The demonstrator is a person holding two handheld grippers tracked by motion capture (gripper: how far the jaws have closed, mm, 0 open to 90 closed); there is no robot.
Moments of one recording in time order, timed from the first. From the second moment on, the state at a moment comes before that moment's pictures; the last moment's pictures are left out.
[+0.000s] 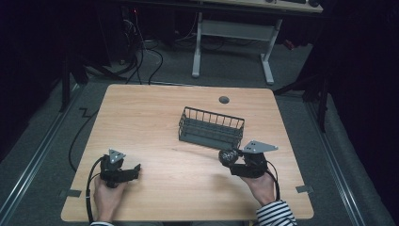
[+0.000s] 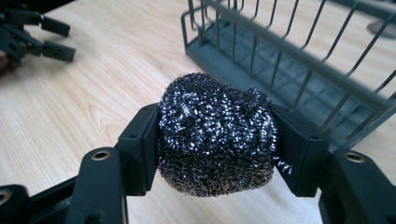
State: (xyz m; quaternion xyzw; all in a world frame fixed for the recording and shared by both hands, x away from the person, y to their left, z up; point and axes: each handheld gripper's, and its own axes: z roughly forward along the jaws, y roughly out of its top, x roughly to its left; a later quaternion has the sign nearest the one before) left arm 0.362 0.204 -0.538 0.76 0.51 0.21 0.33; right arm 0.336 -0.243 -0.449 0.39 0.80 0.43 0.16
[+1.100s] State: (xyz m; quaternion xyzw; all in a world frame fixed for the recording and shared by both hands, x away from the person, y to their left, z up) left arm 0.362 0.204 -0.538 0.76 0.51 0.21 0.33; right arm 0.429 -0.246 -0.407 0.44 0.78 0.40 0.19
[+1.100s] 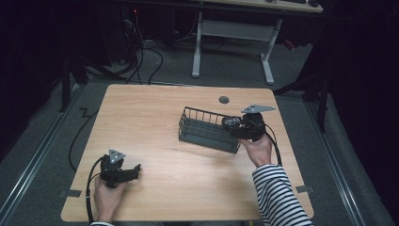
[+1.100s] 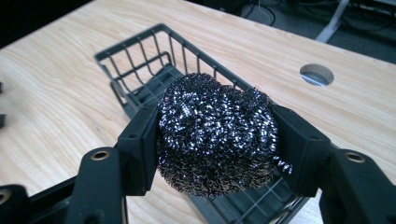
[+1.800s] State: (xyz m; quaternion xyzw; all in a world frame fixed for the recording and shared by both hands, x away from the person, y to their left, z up) left arm 0.362 0.204 -0.538 0.76 0.51 0.21 0.33; right arm 0.457 -0.240 -0.434 0.48 0.79 0.35 0.15
